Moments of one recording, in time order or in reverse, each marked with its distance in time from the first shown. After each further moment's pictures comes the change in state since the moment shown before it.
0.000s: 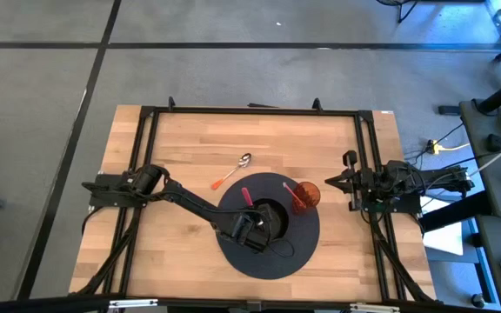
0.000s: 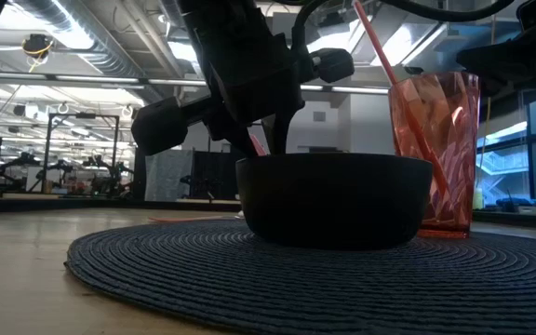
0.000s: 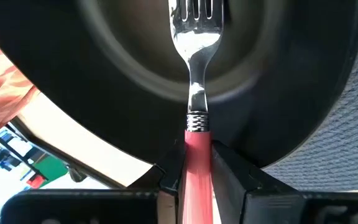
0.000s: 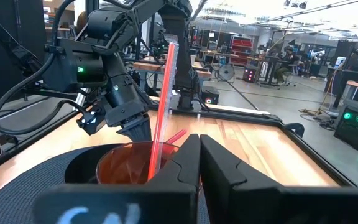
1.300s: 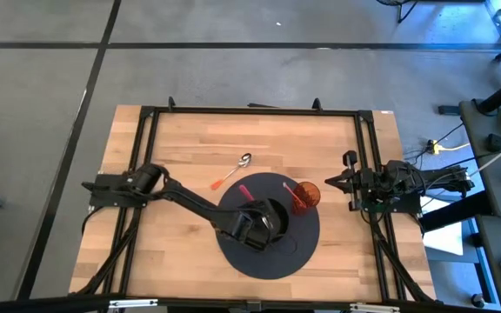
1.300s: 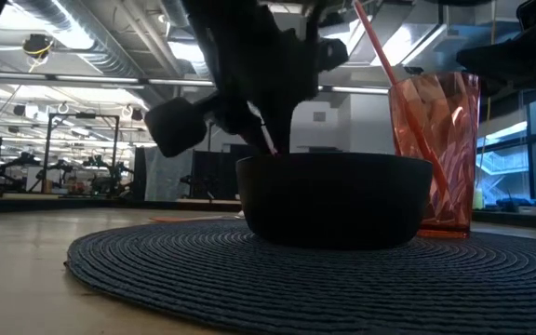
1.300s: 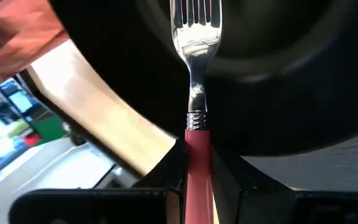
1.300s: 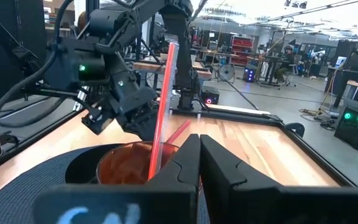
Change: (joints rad) left arm 0.005 -0.008 0.000 0.008 -0.102 -0.152; right arm 0.000 0.000 0.000 0.000 0.000 0.000
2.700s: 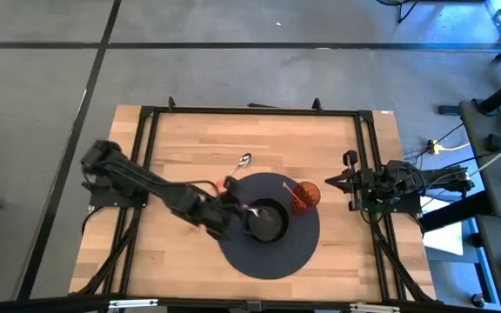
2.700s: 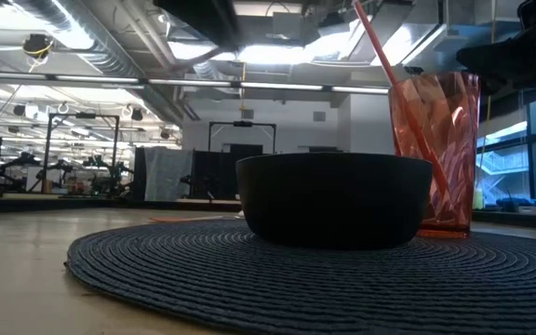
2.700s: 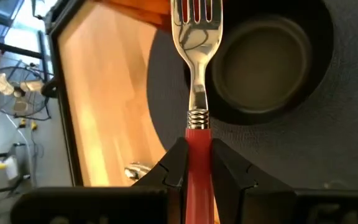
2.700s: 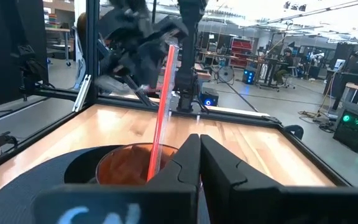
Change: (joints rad) left arm -0.039 -0.484 -0.248 0.112 0.202 -0.585; right arm 0.000 0.000 0.000 0.007 0.000 -0.011
